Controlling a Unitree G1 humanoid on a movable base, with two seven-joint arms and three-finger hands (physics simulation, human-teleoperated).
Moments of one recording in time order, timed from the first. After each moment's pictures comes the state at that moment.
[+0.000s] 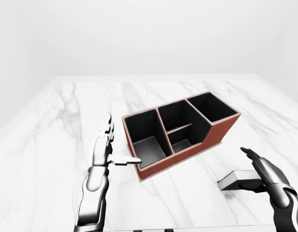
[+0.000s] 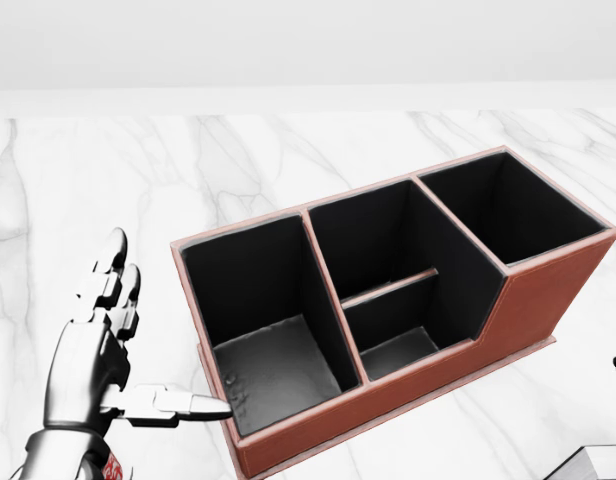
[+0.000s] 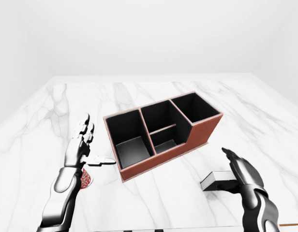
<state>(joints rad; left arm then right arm) 0.03 0.03 0.04 -0.22 0.04 0.09 -0.08 0.15 -0.33 -0.53 0.09 -0.85 -0.09 0.30</state>
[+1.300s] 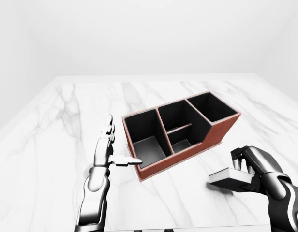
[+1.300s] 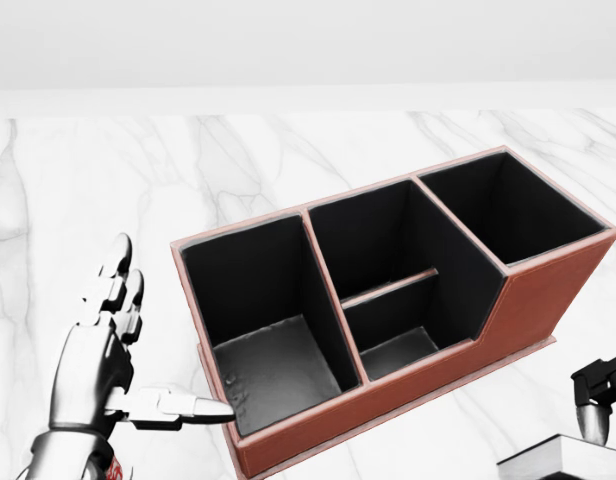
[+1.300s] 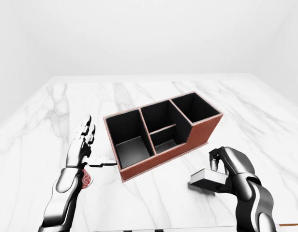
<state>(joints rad) 0.03 0.02 0.03 -0.20 0.05 0.09 -0.08 0.12 -0.28 -0.49 -0.16 -0.89 -0.09 0.47</state>
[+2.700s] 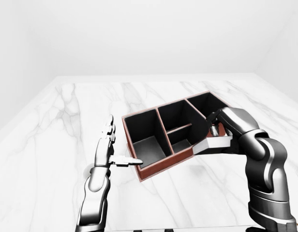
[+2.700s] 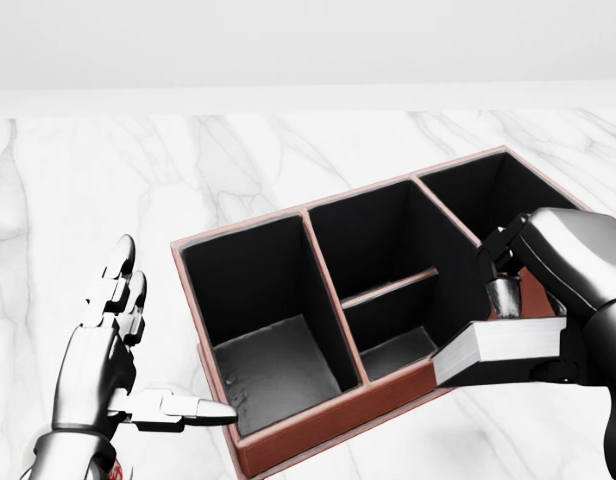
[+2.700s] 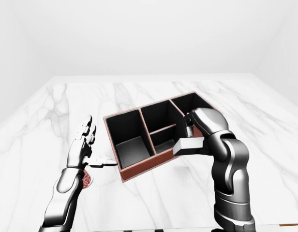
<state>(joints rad) 0.04 0.02 0.02 -0.20 0.06 0.09 -0.08 -0.25 -0.33 -0.23 -0.35 -1.00 0.05 0.70</state>
